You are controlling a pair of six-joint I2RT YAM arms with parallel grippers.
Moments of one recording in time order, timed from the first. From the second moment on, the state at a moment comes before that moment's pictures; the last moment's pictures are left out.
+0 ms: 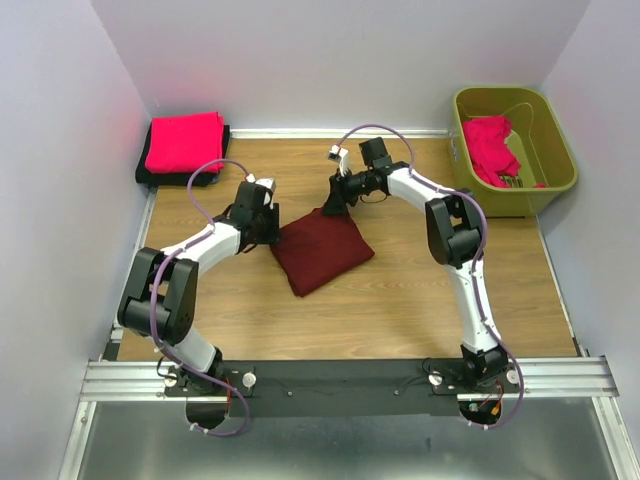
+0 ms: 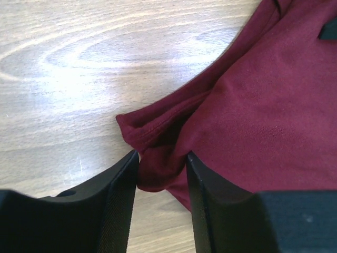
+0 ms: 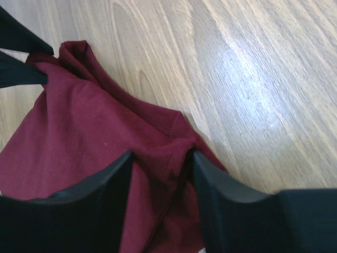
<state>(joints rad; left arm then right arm) -0.31 1.59 0.91 -0.17 0.04 -0.27 0.41 2.42 1.91 -0.36 -0.90 -0.21</state>
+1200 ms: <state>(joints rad) -0.31 1.58 1.00 -0.22 0.06 -0.21 0.39 2.20 1.75 -0.36 -0.80 -0.24</state>
